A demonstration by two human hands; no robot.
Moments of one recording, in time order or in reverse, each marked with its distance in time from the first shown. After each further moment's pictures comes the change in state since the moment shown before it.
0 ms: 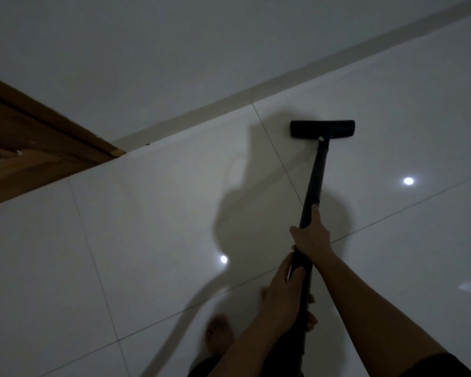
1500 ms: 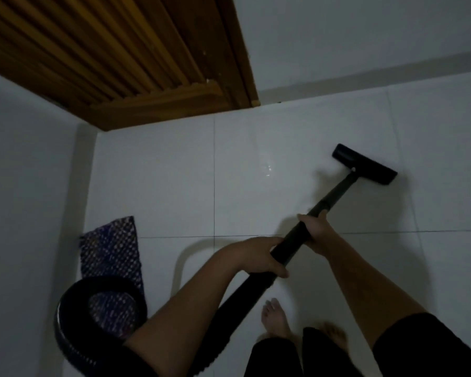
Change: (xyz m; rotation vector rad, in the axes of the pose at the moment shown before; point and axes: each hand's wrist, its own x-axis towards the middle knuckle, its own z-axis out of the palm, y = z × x) left_hand -0.286 -0.097 -0.134 0.613 0.123 -0.234; right_hand -0.225 0.060 0.168 0.325 -0.495 0.146
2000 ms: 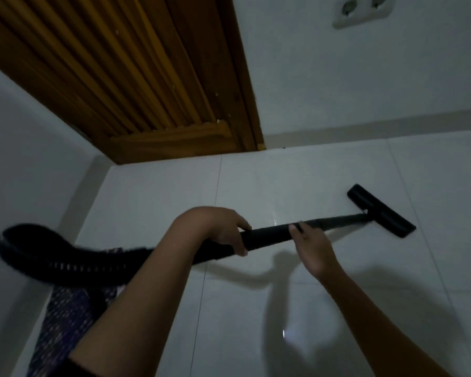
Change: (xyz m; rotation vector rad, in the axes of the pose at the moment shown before) left_hand 0.009 -0.008 -0.023 0.592 0.383 -0.112; right_hand 0.033 0.034 -0.014 -0.656 0.042 -0.743
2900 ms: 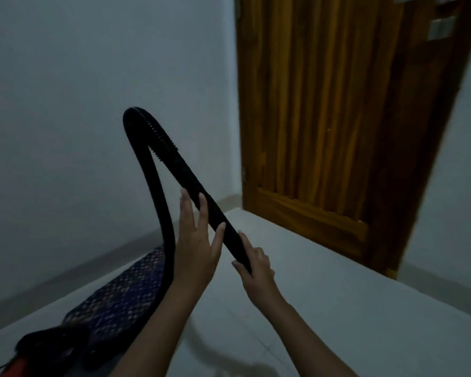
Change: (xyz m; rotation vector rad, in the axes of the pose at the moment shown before) left_hand -0.068 -0.227 0.265 -0.476 1.920 -0.455; right_hand -0.118 -0.084 0.296 -0.247 -0.387 -1.227
